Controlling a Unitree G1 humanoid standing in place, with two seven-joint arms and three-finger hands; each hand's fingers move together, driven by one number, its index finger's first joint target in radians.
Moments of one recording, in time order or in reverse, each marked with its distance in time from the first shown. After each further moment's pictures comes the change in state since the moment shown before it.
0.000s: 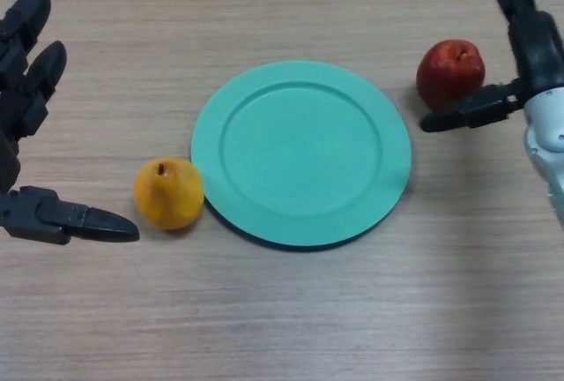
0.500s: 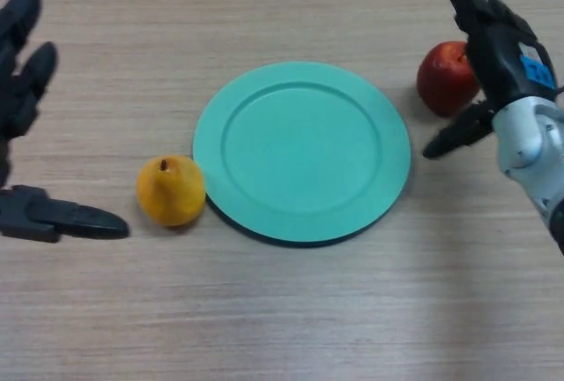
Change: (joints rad) left arm 0.002 0.000 0.045 0.023 -0.009 -0.004 0.000; right arm -0.029 0.054 0.092 0.040 -0.327 0.049 -0.154
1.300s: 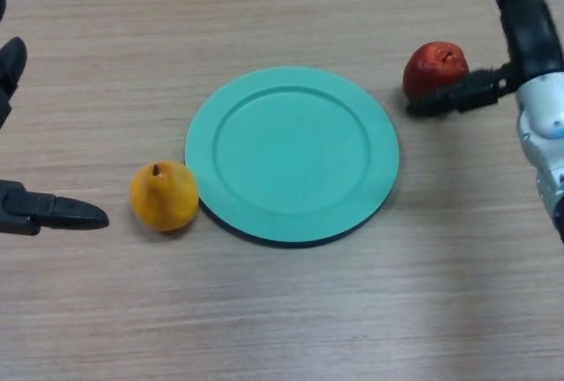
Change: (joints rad) left arm -0.023 0.010 0.021 0.044 -0.002 -0.029 0.000; right arm 0.021 0.013 -0.275 -0.109 0.495 -0.085 0.327
